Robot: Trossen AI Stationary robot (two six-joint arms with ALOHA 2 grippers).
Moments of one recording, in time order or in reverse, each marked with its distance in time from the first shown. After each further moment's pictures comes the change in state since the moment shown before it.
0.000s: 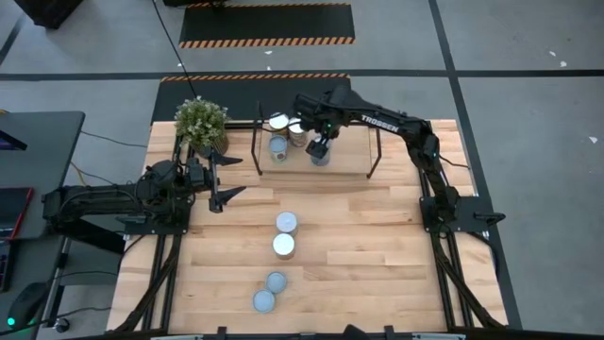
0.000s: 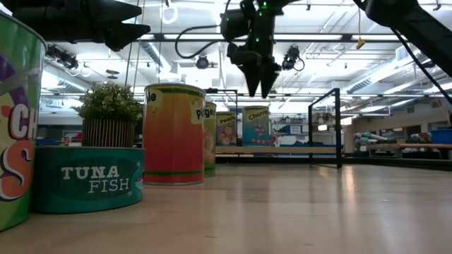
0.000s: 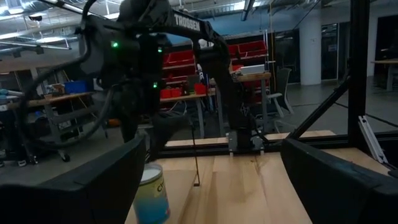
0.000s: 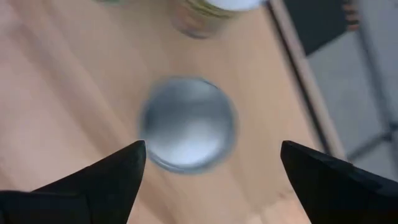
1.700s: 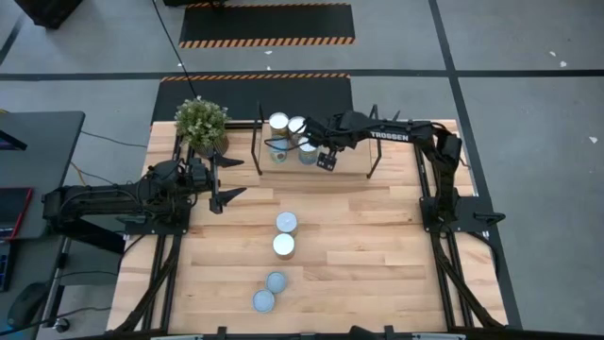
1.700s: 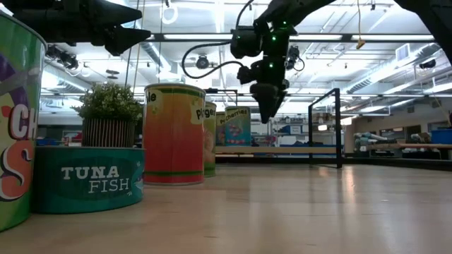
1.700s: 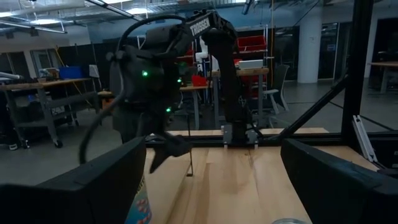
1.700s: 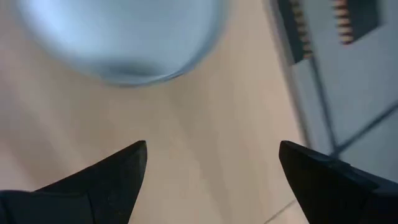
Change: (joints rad) left arm 0.000 0.000 0.000 -0.037 0.000 -0.053; right arm 0.020 -0.205 -0.596 0.477 0.165 -0.107
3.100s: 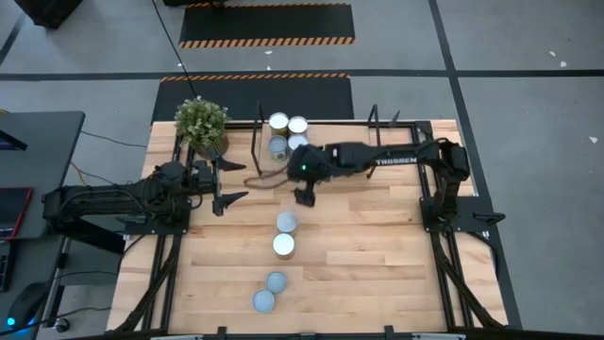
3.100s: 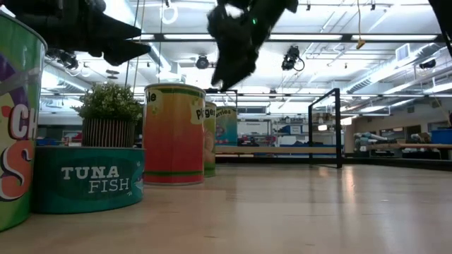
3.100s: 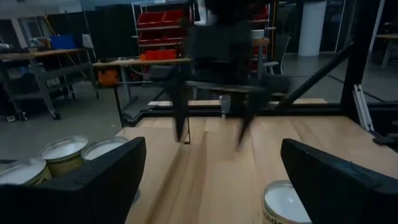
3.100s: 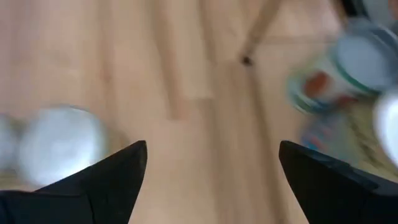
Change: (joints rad) left arm 0.000 0.000 0.000 -0.129 0.000 -0.001; right arm 0.298 -0.063 -0.040 0.368 -0.280 0.013
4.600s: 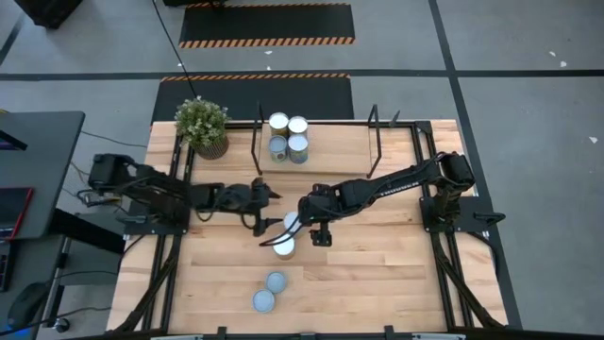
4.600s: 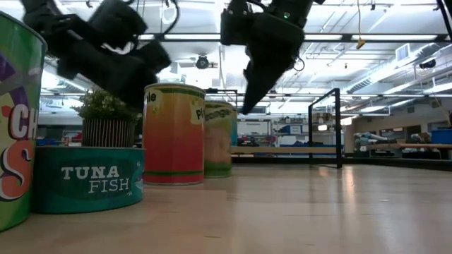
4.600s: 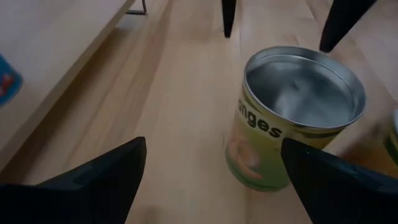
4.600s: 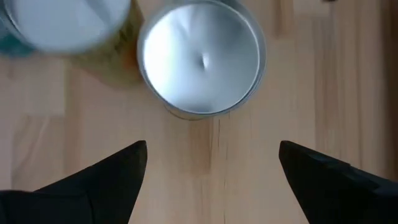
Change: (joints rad) left arm -0.219 0.939 0.230 0.194 -0.145 -0.143; right arm 0.223 0.002 -0.171 -0.071 0.027 0.113
